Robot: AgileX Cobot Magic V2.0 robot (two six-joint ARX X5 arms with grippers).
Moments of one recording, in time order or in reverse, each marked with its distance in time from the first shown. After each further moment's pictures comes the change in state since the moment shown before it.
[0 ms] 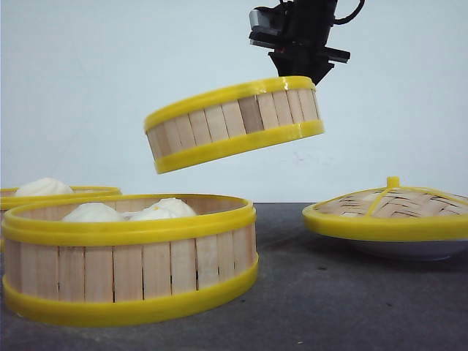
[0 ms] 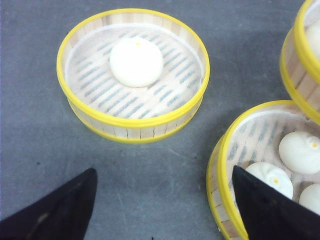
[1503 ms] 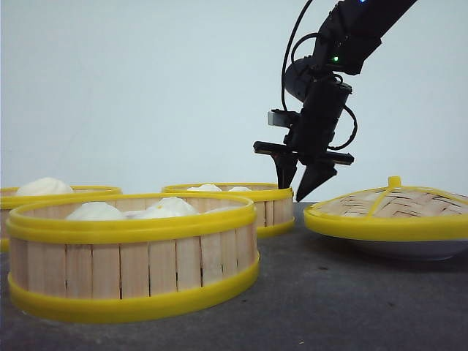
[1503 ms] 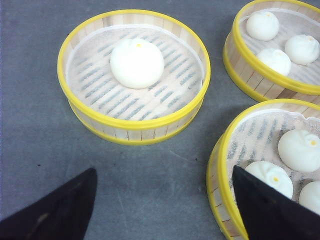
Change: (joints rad) left arm 0.000 0.000 0.000 0.009 0.000 0.000; right arm -0.091 0.066 -0.501 0.682 -0.053 0.192
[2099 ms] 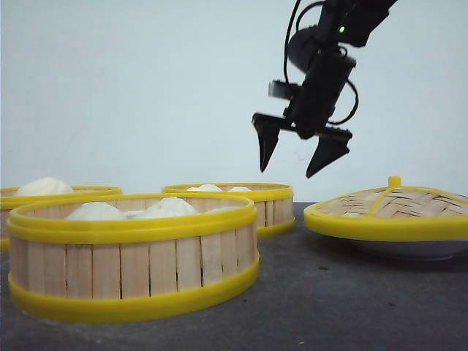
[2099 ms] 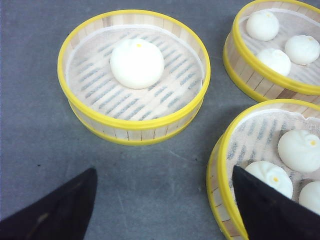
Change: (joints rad) left arm 0.000 0.000 0.000 0.000 0.001 0.000; right arm -0.001 -0.065 -0.001 0.014 -0.008 -0.002
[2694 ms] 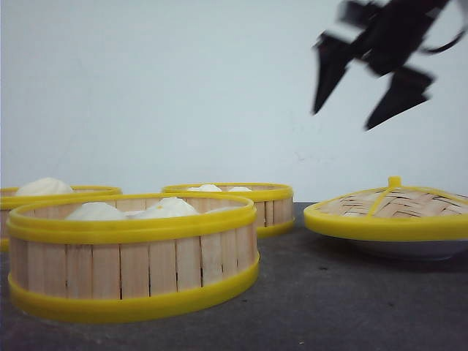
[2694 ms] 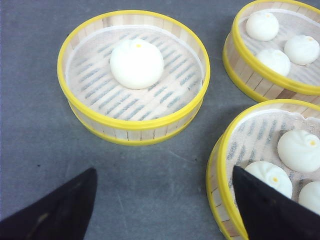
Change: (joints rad) left arm 0.000 0.000 0.000 0.001 0.000 0.000; right arm -0.087 -0.478 -0.455 0.074 -0.127 0.000
